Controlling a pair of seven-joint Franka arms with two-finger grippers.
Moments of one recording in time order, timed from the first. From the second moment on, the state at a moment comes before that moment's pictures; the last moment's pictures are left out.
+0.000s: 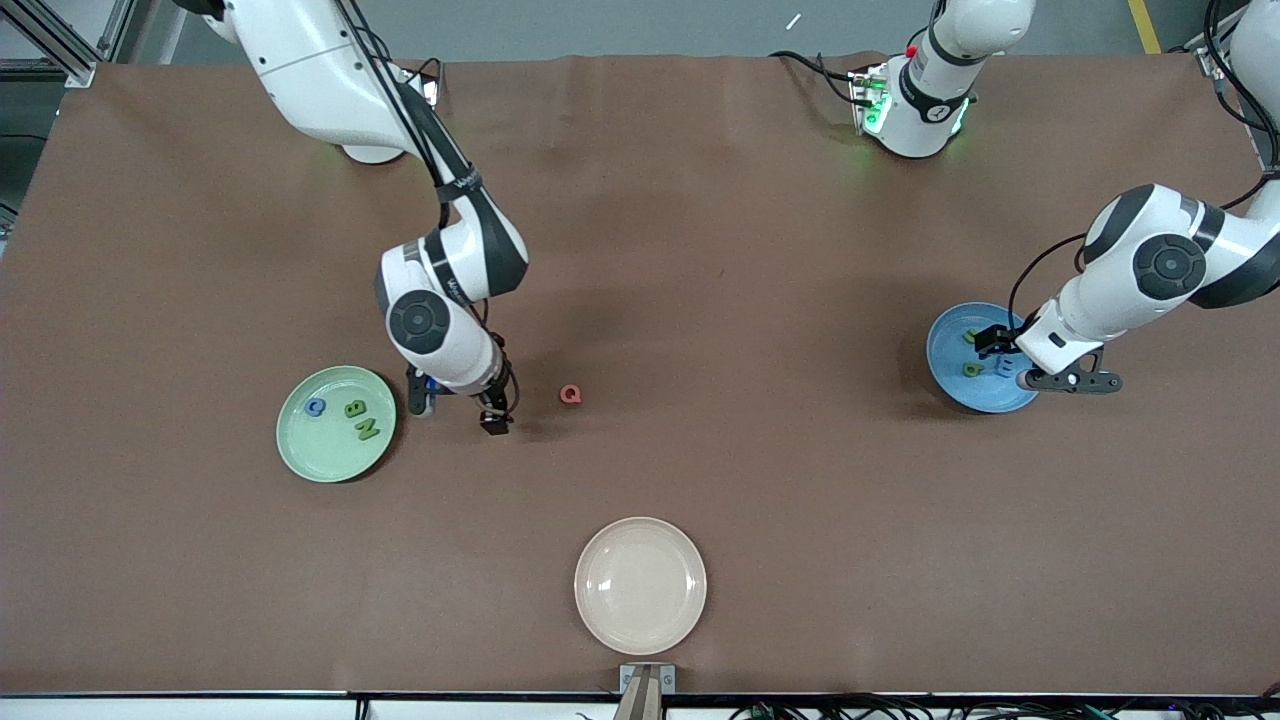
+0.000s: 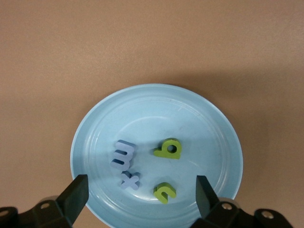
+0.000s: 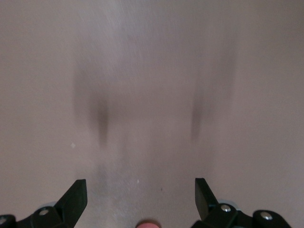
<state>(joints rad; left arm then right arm) 1.34 0.74 -1.31 -2.21 0.94 2.10 -0.47 0.60 0.60 -0.11 -1.80 0.19 2.36 1.88</state>
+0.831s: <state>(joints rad) 1.13 0.38 -1.13 -2.13 0.23 2.09 -0.01 0.70 0.74 -0.11 -1.68 0.19 2.37 2.02</state>
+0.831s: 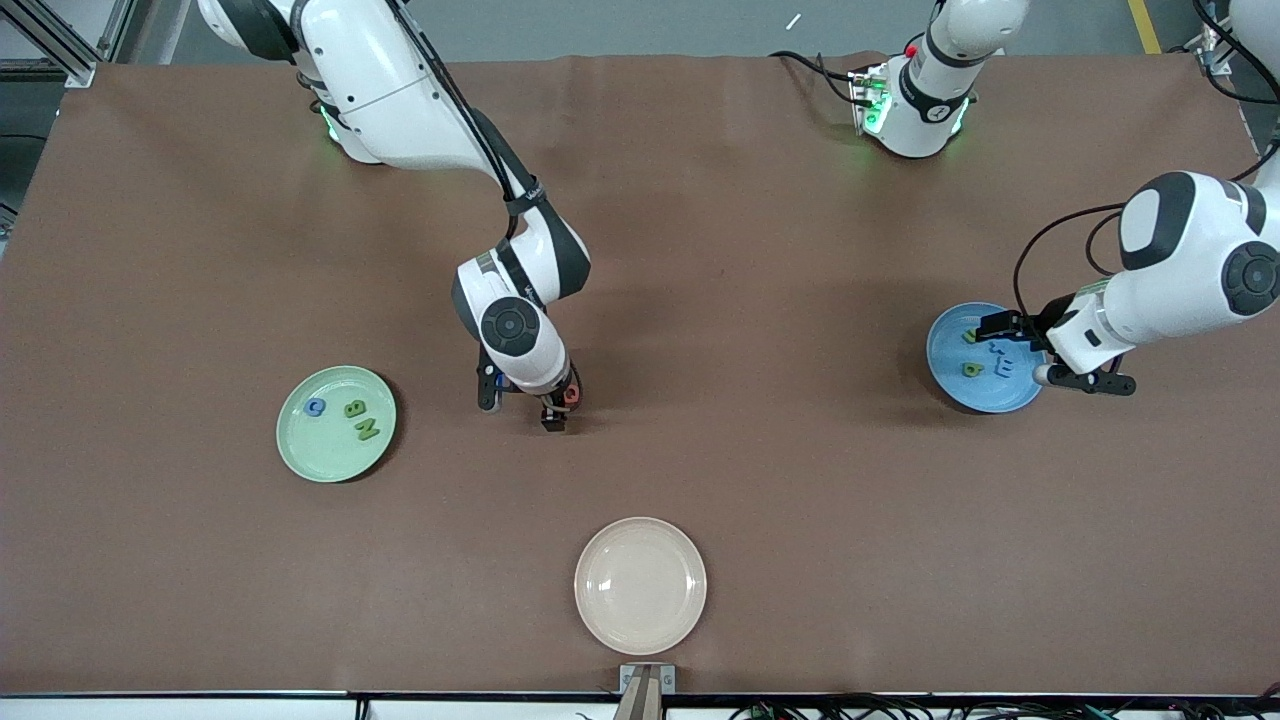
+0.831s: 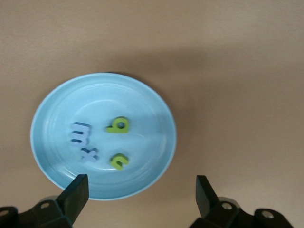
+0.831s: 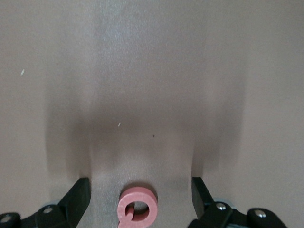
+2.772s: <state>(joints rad) 1.03 0.04 -0.98 -1.55 -0.04 1.54 0.03 0.33 0.41 -0.15 -1.89 0.13 2.20 1.30</state>
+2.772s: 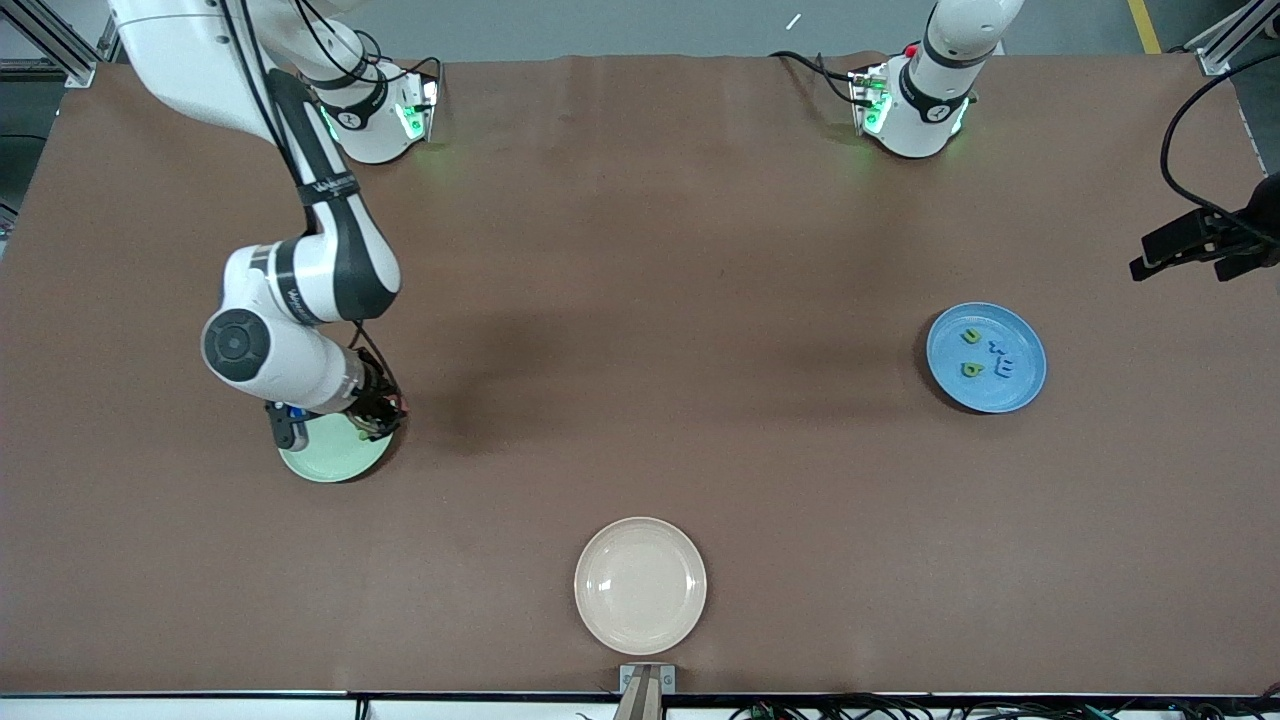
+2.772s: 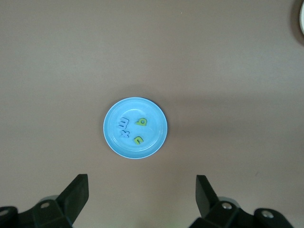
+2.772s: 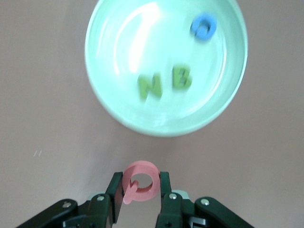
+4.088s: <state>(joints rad) -0.06 0.00 0.08 -1.52 -0.04 1.49 0.03 0.14 0.53 -0.14 -1.97 0.10 2.49 1.01</state>
